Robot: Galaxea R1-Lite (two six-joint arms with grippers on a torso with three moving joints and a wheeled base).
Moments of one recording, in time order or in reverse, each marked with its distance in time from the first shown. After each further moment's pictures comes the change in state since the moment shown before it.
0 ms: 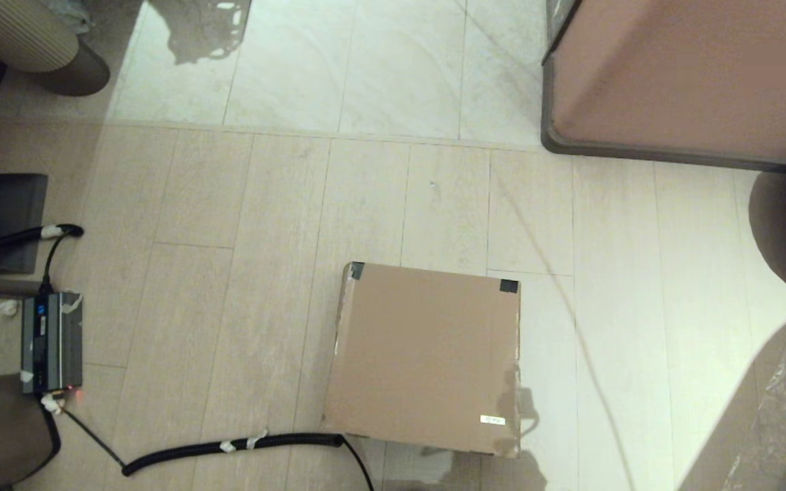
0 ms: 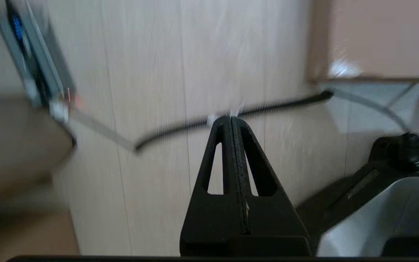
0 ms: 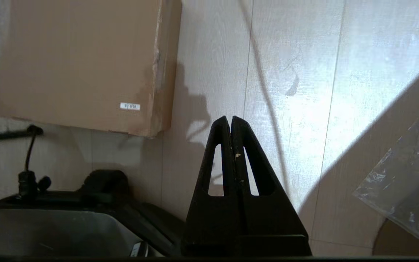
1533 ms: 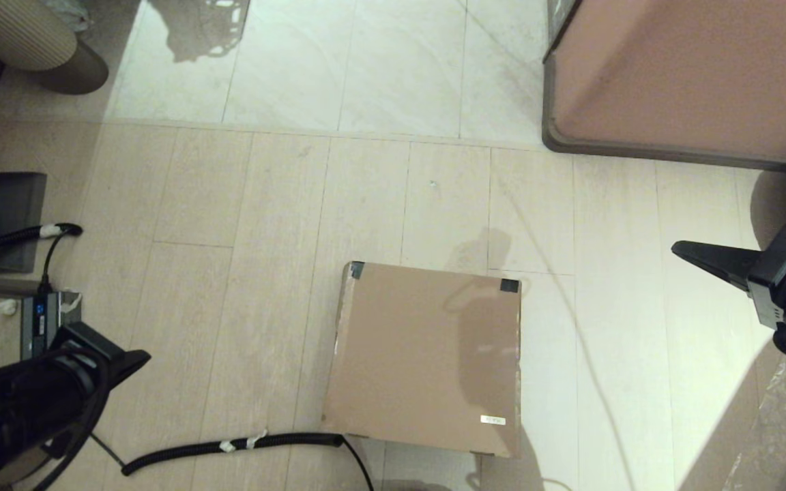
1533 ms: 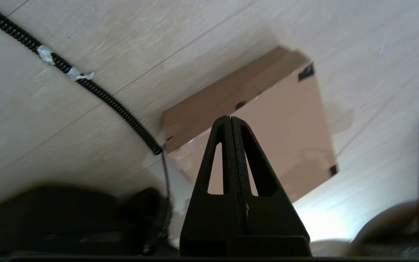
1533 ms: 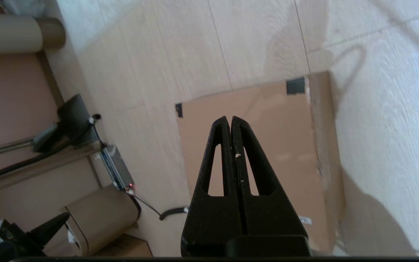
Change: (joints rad) left arm -0.157 0.990 -0.432 -0.320 0.069 -1.166; right arm 0.087 0.973 -0.555 -0.507 0.241 0.611
